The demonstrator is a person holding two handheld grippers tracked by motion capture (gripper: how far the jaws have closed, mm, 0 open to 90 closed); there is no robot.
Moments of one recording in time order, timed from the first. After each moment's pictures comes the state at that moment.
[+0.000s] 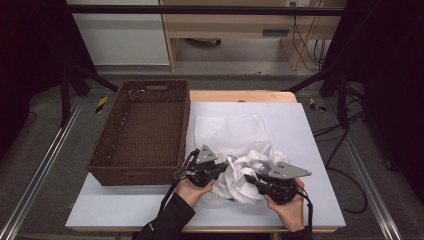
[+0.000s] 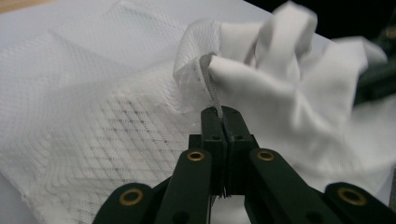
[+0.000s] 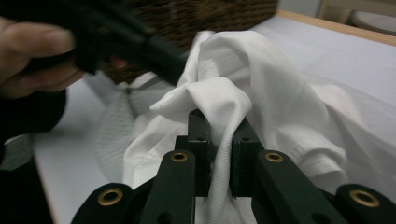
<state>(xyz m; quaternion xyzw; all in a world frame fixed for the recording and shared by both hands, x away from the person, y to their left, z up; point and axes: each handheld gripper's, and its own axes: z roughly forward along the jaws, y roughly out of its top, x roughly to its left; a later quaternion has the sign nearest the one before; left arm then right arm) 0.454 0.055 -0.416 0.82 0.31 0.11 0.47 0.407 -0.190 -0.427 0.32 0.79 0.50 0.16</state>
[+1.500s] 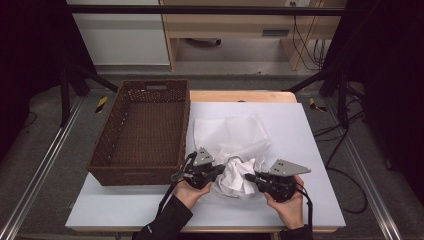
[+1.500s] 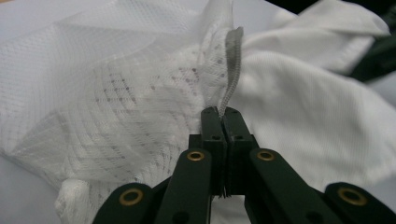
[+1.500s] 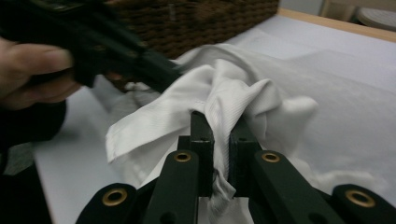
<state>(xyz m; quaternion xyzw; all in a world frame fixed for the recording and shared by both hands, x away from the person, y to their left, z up) 0.452 0.063 -0.427 0.82 0.32 0.10 0.47 0.411 -0.190 -0.426 0.32 0.78 0.51 0.15</state>
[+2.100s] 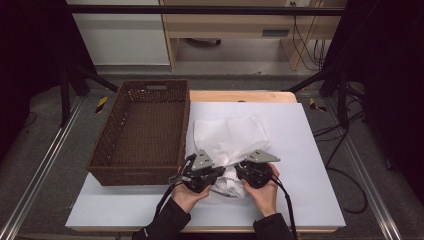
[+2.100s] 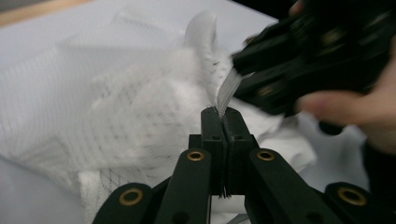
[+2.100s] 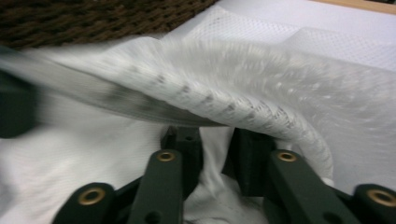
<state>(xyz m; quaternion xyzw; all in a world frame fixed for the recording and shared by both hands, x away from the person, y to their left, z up) 0.441 0.066 -0.426 0.83 0.30 0.11 0.46 0.458 -0.147 -0.457 0.40 0.77 0.46 0.19</state>
